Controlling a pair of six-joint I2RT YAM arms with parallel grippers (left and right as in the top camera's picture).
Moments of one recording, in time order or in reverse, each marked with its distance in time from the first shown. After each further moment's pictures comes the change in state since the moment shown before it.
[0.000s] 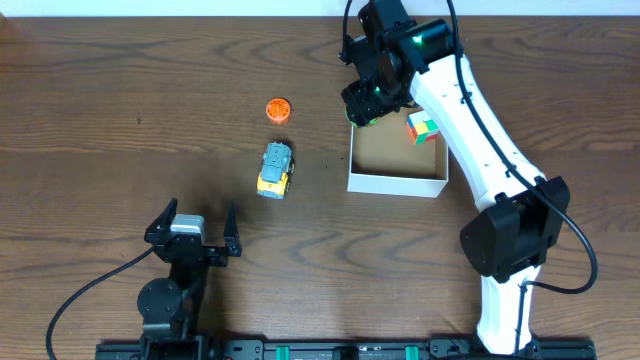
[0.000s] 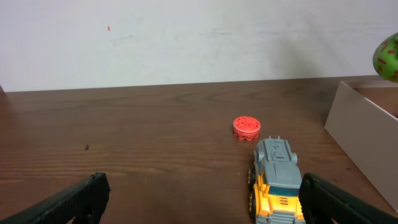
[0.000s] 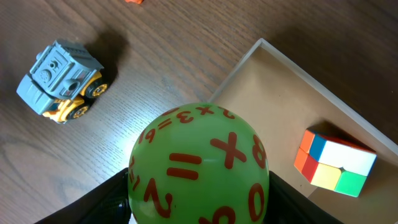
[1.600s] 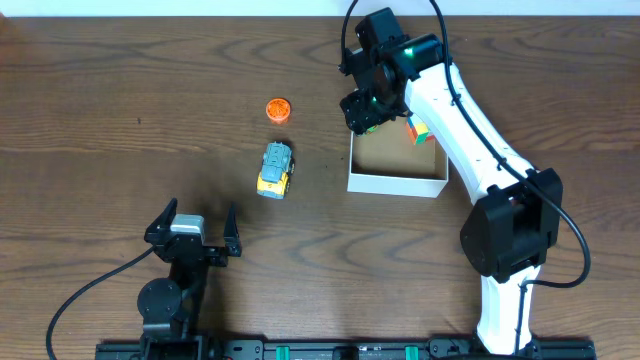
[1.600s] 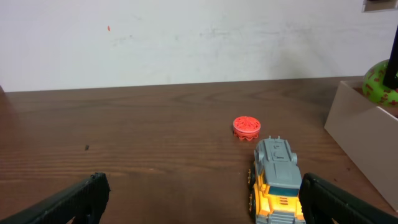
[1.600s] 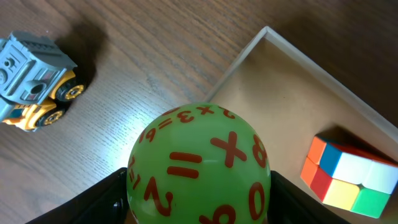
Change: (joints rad) left arm 0.000 0.000 0.000 0.000 0.000 0.000; right arm 0.000 0.000 -0.142 0.126 0.019 0.000
